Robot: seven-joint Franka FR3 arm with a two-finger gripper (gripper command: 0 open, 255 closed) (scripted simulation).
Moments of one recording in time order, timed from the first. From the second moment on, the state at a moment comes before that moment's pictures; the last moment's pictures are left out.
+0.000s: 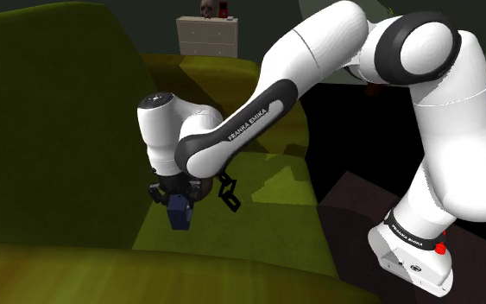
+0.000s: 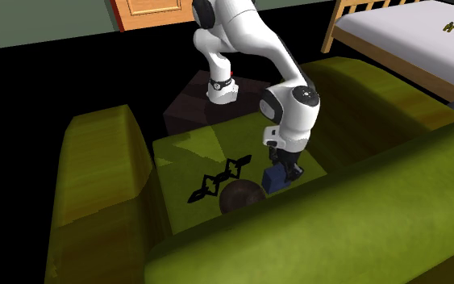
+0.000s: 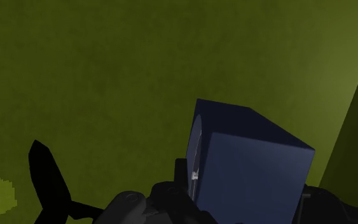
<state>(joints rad) 0.27 0.60 0.48 -1.70 -0.35 2.23 1.56</state>
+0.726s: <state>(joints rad) 0.25 0.52 0.51 -1.66 -0.30 2.12 1.53</state>
